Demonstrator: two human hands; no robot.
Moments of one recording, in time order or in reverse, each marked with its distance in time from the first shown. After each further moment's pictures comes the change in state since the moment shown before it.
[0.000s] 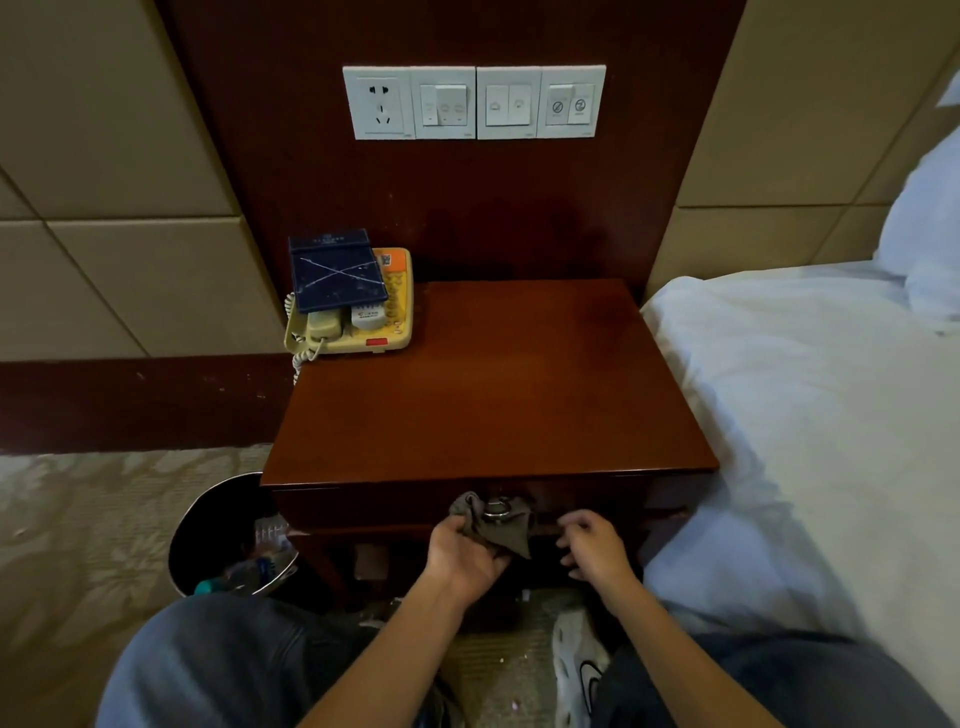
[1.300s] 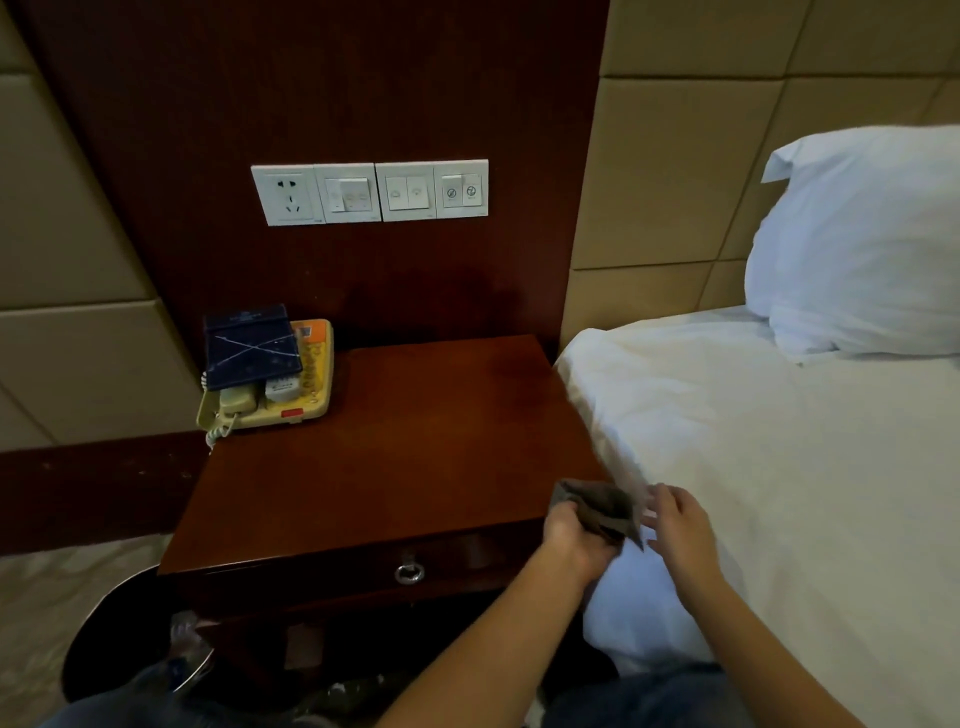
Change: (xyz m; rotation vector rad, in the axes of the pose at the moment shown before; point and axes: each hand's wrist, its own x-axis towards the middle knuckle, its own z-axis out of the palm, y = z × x) left_hand -0.013 -0.109 0.195 0.124 -0.298 -0.141; right_hand -0.028 -0.027 -0.169 0.221 0.509 -0.220
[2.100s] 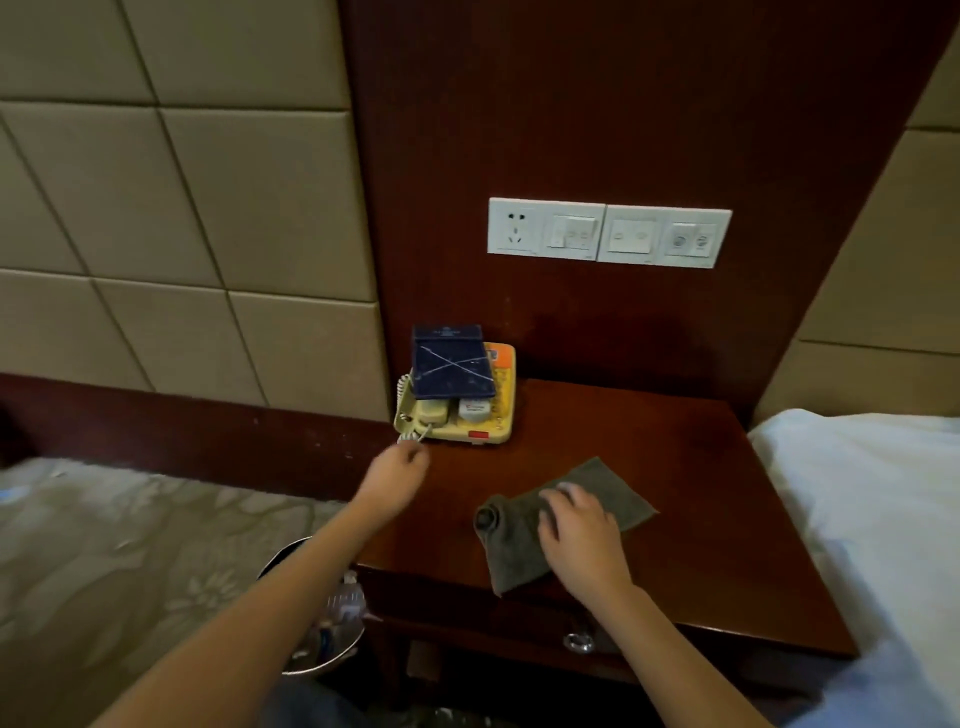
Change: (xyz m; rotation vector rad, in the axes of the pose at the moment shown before) left_hand -0.161 0.294 -0.214 1.347 0.780 0.835; right_hand -0.077 -0.090 0.246 -0.846 -0.521 -0.859
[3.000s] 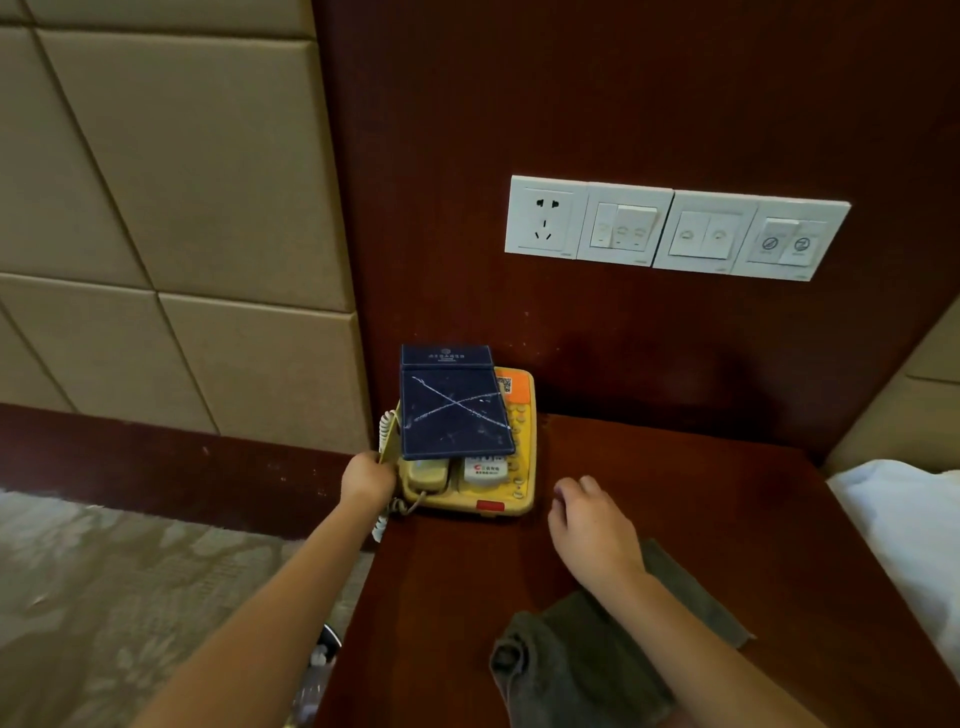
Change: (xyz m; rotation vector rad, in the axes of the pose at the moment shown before) left_hand 0.176 -0.056 0.020 -0.245 0.124 -0.331; right_hand 0.153 0.011 0.036 -0.034 0.078 0.071
